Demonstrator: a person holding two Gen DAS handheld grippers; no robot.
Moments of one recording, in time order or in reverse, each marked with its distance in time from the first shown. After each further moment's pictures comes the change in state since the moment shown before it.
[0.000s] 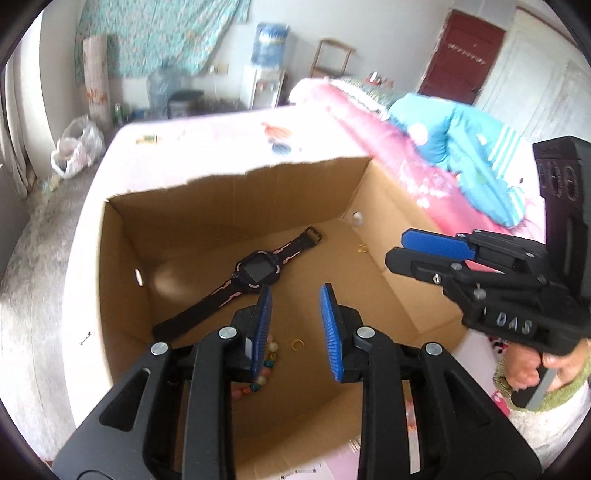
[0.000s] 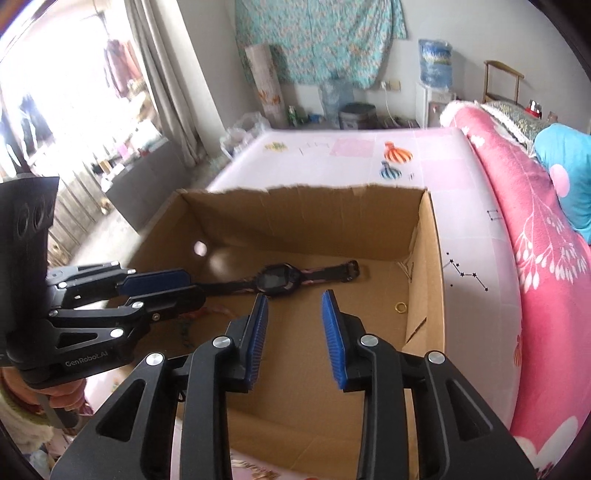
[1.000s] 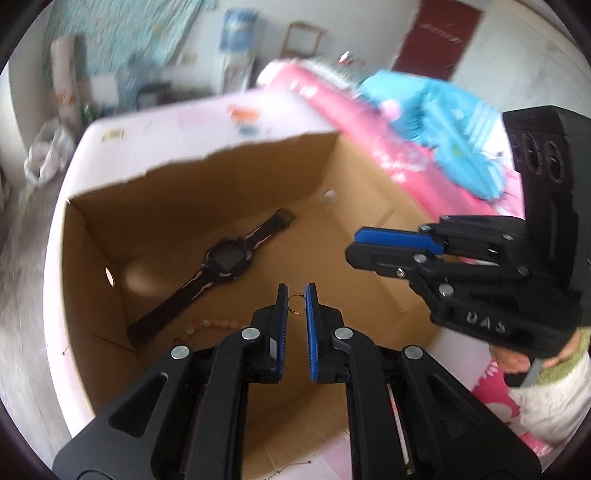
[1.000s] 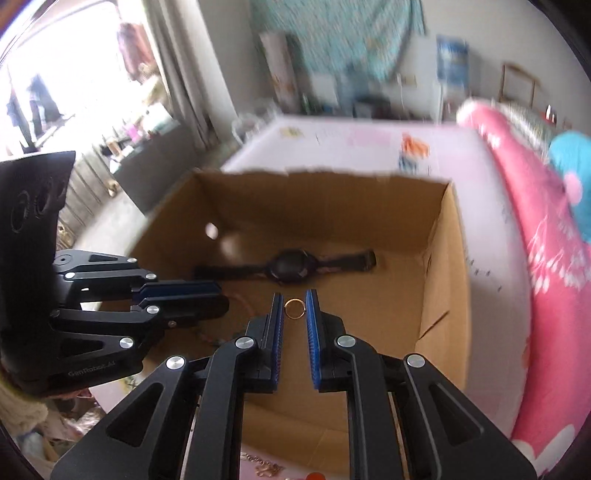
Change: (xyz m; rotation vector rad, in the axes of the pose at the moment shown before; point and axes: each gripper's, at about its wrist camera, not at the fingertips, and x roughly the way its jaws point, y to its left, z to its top) left arm 0.035 0.000 0.006 0.051 0.125 -0.072; right arm 0.028 0.010 0.006 -0.041 0.100 0.008
